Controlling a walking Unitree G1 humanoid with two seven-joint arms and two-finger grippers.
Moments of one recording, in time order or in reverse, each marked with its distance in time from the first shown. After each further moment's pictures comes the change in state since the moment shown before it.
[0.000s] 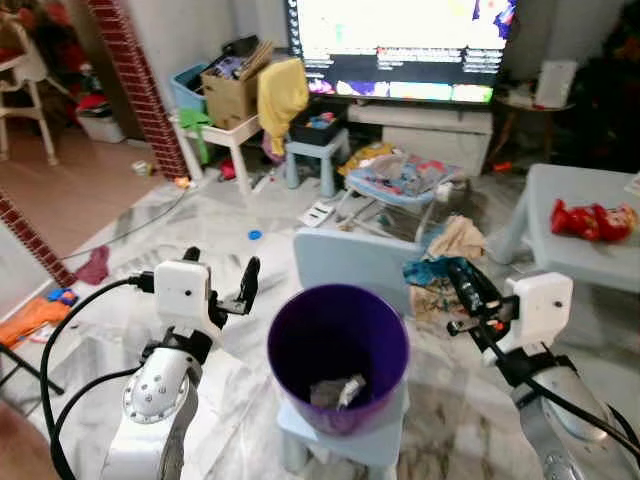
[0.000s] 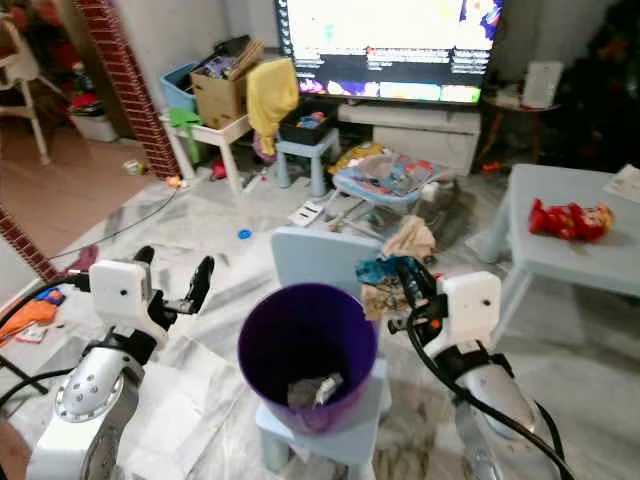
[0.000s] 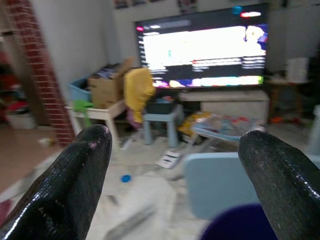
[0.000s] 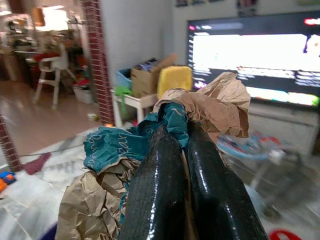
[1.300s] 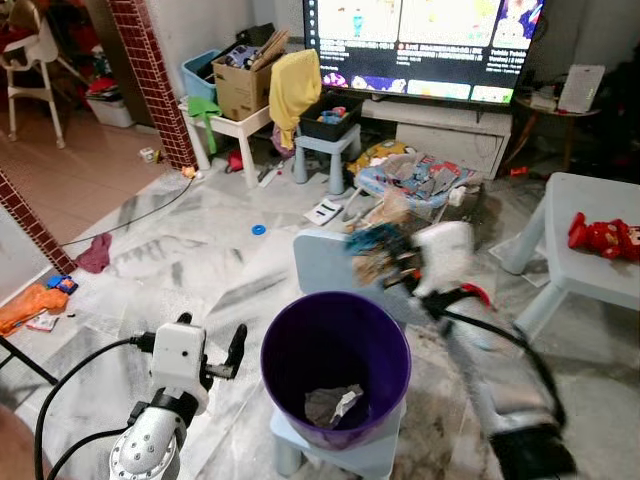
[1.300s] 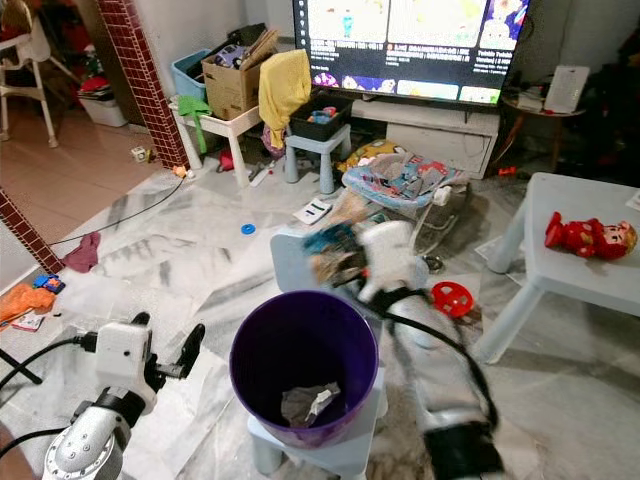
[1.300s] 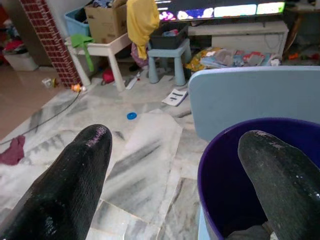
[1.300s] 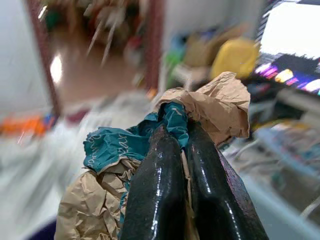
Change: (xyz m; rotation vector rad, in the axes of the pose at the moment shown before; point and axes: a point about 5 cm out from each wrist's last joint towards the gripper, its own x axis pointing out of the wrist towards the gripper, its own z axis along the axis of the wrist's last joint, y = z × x) left arm -0.043 0.008 -0.063 0.039 0.227 -0.011; right arm 0.095 0.038 -0.049 -0.133 0.156 0.254
